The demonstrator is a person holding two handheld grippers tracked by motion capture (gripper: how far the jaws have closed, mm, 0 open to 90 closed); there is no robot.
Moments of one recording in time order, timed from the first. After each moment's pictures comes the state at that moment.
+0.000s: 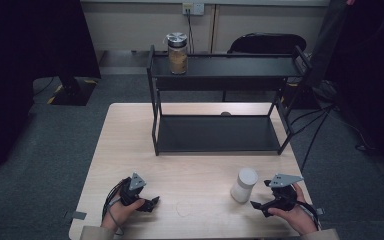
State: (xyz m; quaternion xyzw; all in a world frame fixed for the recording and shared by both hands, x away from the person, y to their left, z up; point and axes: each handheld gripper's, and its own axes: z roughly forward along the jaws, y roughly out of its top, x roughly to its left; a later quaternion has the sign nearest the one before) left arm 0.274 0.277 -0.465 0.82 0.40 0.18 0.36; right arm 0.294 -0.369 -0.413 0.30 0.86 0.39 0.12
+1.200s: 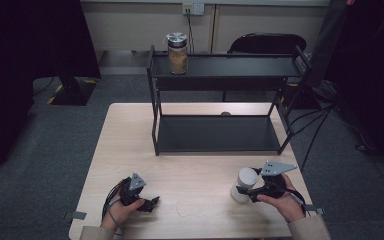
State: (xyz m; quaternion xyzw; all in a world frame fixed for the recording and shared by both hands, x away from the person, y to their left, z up) left arm 0.274 0.277 -0.465 0.82 0.40 0.18 0.36; right arm 0.318 -0.352 -0.407 0.25 0.83 0.48 0.12
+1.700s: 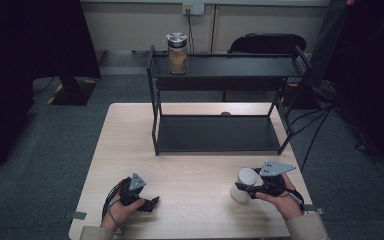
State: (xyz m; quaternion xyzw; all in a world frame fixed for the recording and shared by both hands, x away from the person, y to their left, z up) left arm 0.274 0.277 -0.465 0.82 0.40 0.18 0.36; right arm 0.317 -0.350 -0.408 0.22 0.84 0.48 0.14
